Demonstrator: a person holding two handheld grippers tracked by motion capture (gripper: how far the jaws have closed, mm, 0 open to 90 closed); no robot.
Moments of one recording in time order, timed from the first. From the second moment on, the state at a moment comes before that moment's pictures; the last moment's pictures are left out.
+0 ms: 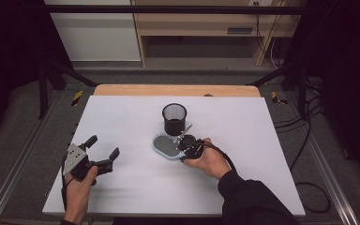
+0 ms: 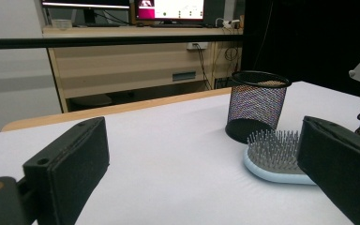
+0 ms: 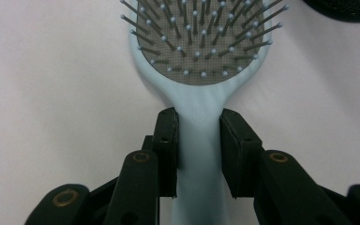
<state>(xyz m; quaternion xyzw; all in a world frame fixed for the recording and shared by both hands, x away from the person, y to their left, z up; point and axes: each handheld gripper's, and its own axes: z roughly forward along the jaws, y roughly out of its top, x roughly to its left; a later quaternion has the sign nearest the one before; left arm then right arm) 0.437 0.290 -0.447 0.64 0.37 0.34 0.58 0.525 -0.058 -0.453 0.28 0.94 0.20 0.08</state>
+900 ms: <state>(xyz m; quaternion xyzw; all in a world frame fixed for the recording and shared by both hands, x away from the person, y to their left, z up) 0.435 0.292 -0.445 0.63 0.37 0.34 0.59 0.512 -0.060 -0.436 0.27 0.93 0.24 0.11</state>
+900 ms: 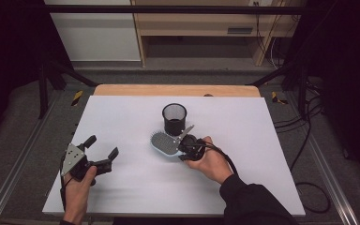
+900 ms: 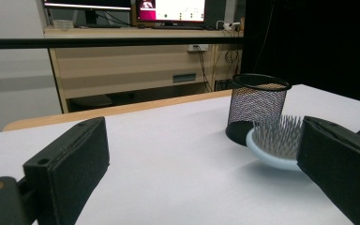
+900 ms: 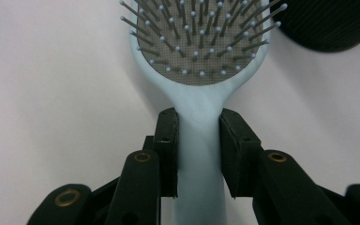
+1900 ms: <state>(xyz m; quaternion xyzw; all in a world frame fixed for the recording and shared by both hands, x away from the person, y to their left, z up) 0.428 0.212 -0.393 0.66 0.32 0.25 0.63 0.489 -0.084 -0.418 0.27 0.84 0.43 0.17</state>
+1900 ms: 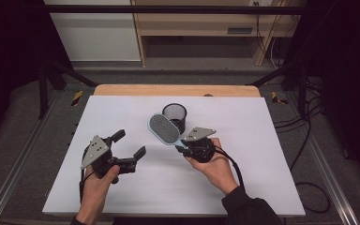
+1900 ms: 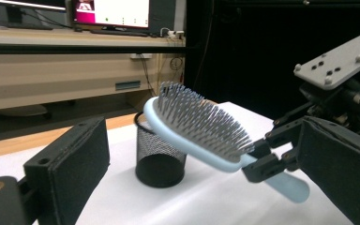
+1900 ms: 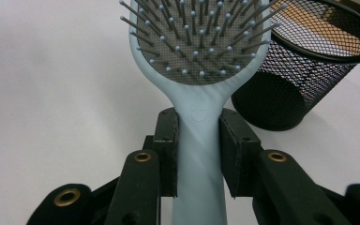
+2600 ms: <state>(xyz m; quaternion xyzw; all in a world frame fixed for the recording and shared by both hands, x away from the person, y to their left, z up) 0.448 0.194 -0.362 0.65 0.33 0.24 0.64 0.477 -0.077 -0.414 0.26 0.80 0.50 0.20</state>
